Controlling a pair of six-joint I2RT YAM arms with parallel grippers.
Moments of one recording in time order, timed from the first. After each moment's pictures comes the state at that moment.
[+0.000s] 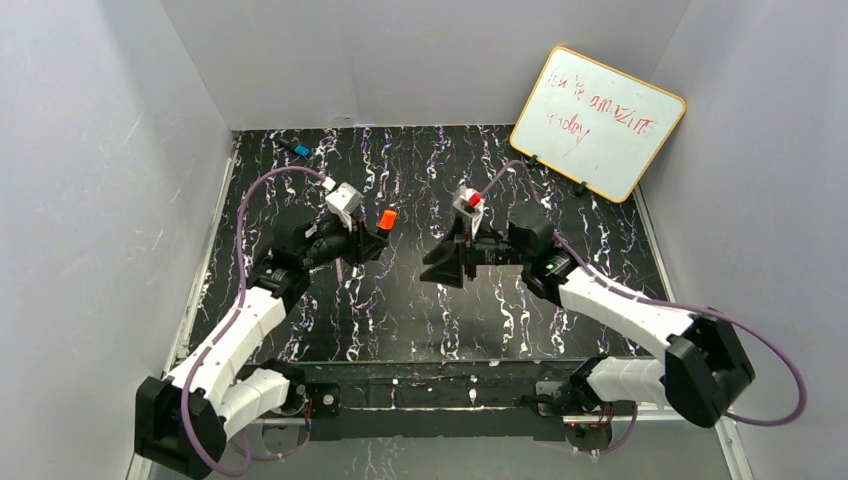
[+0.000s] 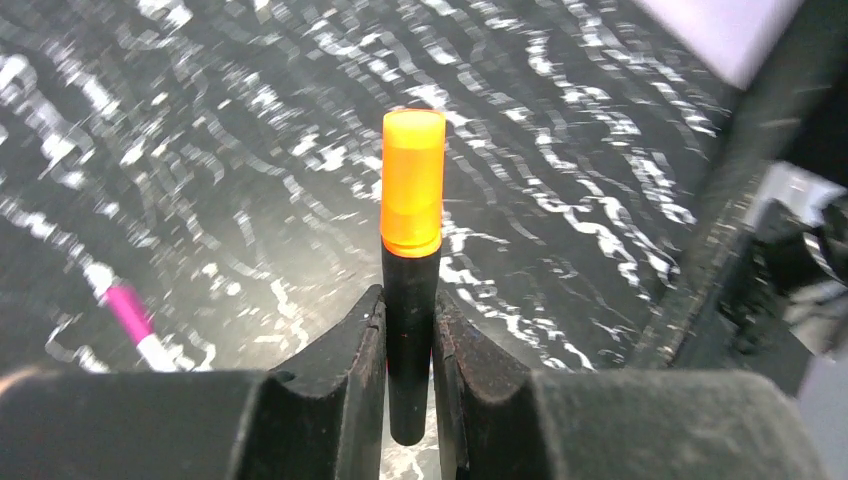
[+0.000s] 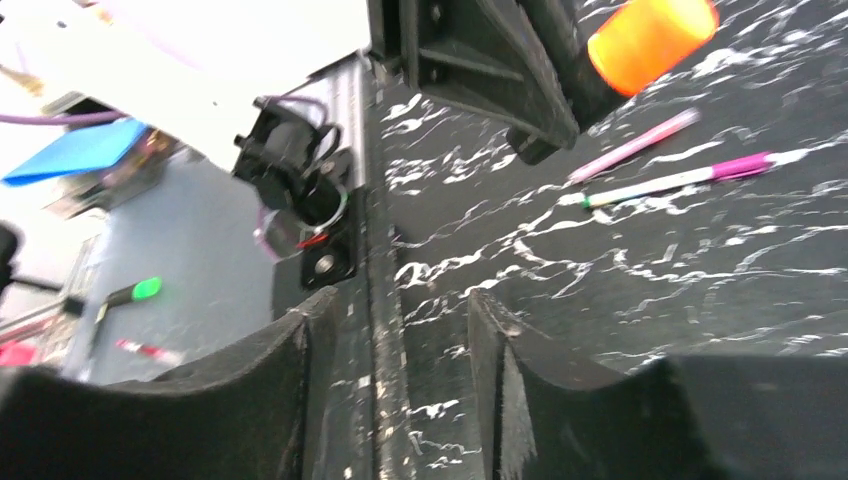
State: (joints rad) left arm -0.34 0.97 0.68 0.01 0.61 -0.11; right arm 0.73 1.26 0.75 0.36 -0.86 0.34
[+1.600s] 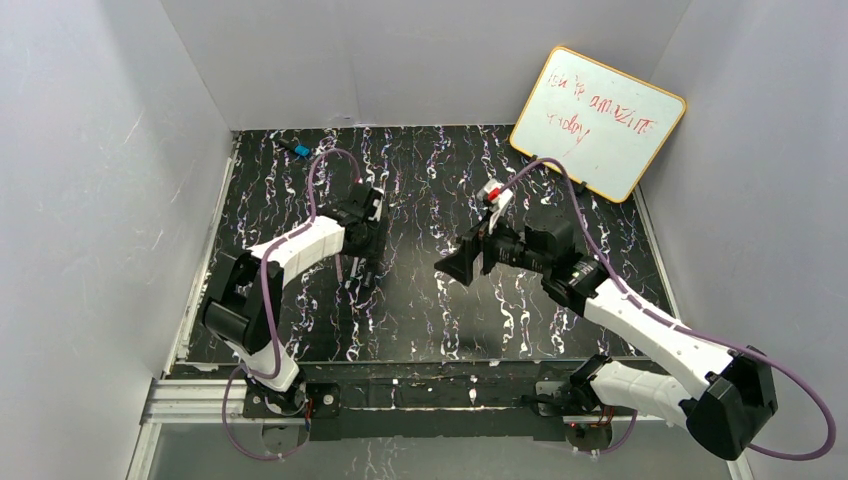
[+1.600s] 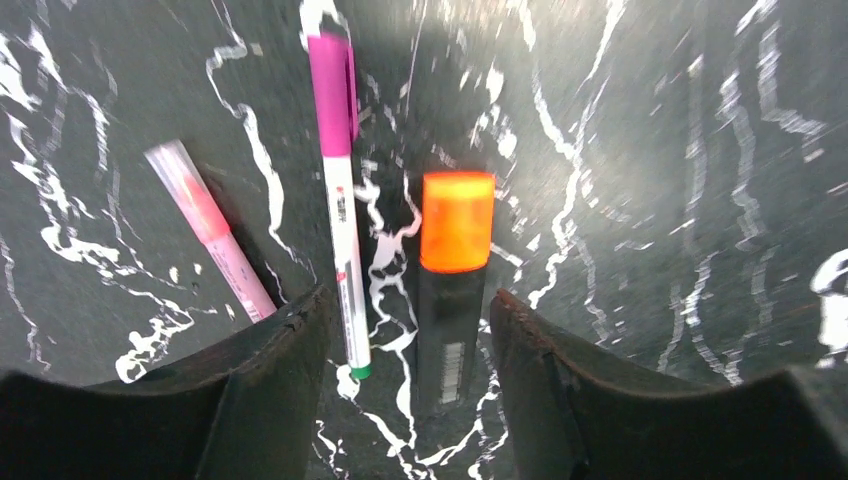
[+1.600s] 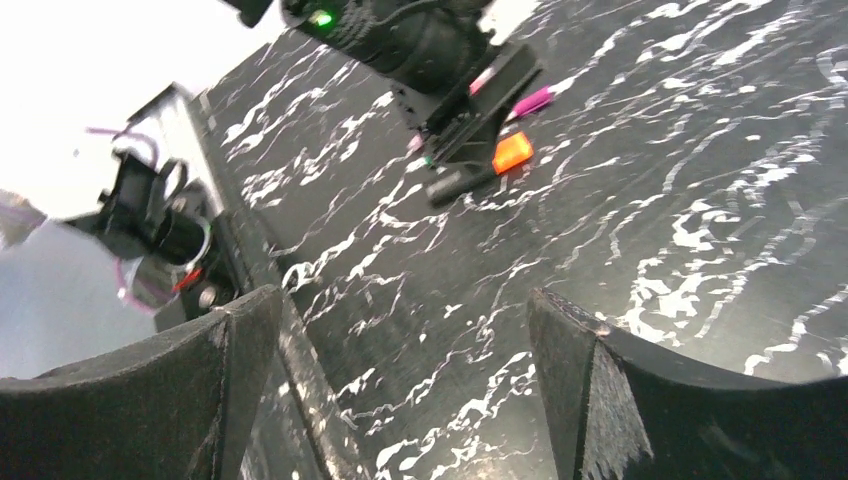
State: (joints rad) left arm -0.47 1.65 1.04 -0.51 -0.17 -0.22; right arm 0.71 1.04 0.76 0.02 -0.47 0.24
